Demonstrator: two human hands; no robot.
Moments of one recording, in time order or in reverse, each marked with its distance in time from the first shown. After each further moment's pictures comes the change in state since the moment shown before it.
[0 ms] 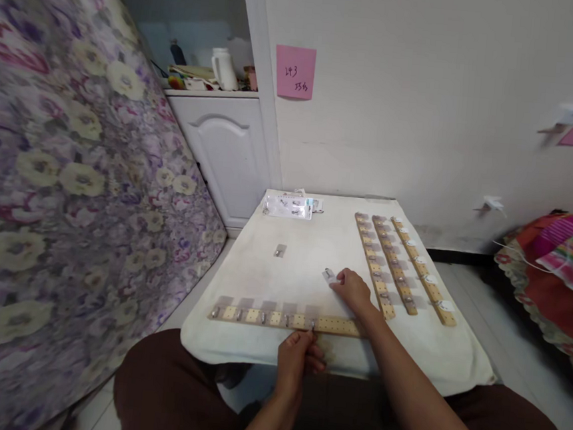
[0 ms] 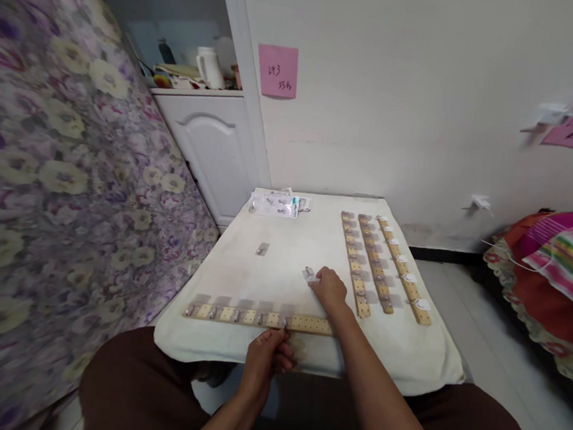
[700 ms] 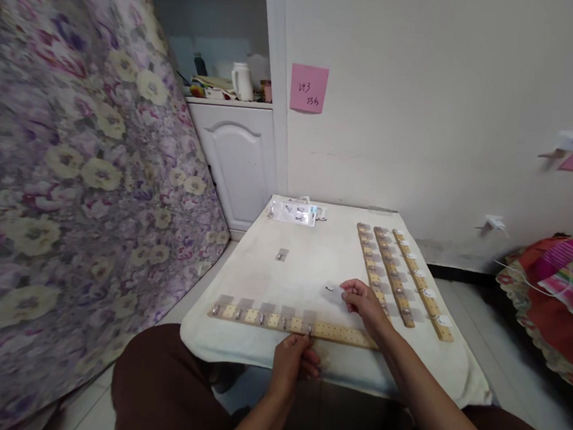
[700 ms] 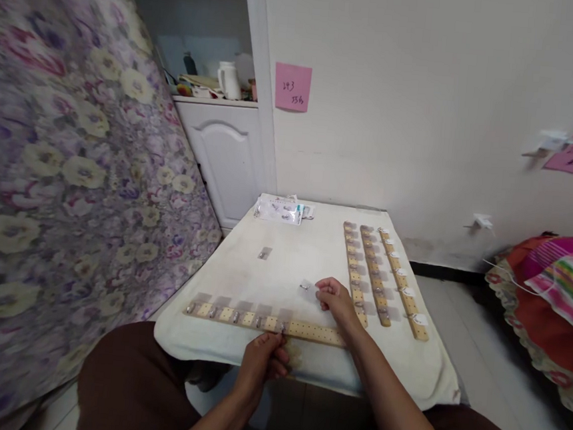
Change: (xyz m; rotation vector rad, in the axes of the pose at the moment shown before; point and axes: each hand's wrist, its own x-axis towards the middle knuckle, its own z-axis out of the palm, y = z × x) left_hand 0.000 0.003 0.000 0.051 -0.023 -0.005; right_hand -0.033 0.005 -0.038 1.048 -0.253 -0.094
